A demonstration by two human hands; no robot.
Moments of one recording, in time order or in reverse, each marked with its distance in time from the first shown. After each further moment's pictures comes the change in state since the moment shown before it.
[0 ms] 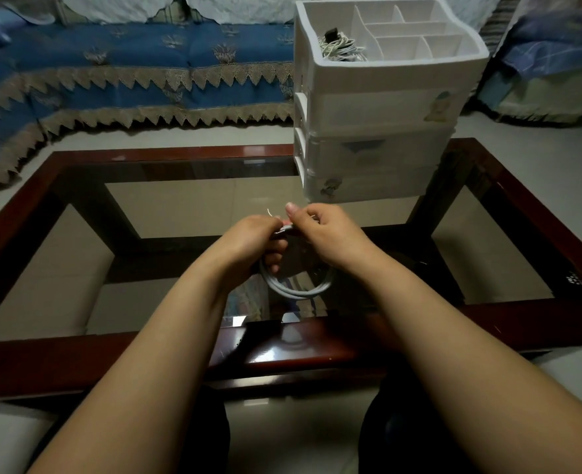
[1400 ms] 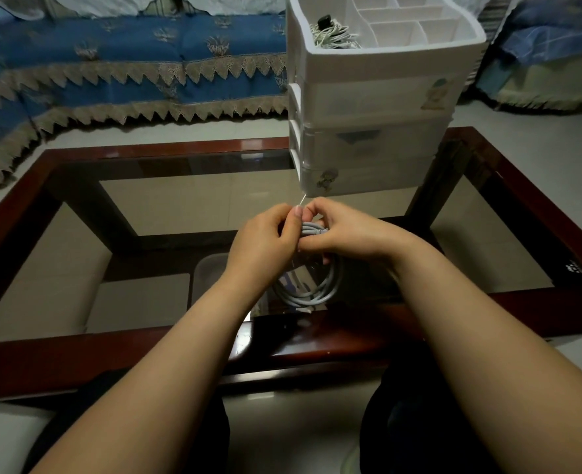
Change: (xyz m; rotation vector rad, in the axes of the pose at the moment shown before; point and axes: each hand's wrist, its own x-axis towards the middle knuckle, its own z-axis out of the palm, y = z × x) left_hand -0.002 -0.018 0.026 0.751 0.414 0.528; right_hand -0.012 -0.003 -0.034 0.077 -0.376 0.121
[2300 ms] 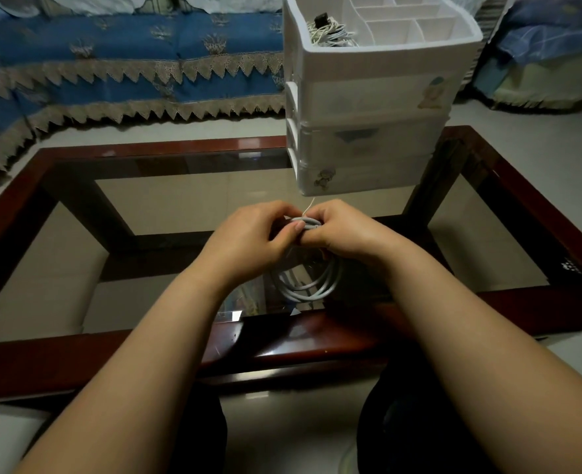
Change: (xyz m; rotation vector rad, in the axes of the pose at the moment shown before) left_hand 0.004 -0.003 -0.029 0.155 -0.197 0.200; right_hand 0.002 -0.001 0.008 -0.057 0.117 0.036
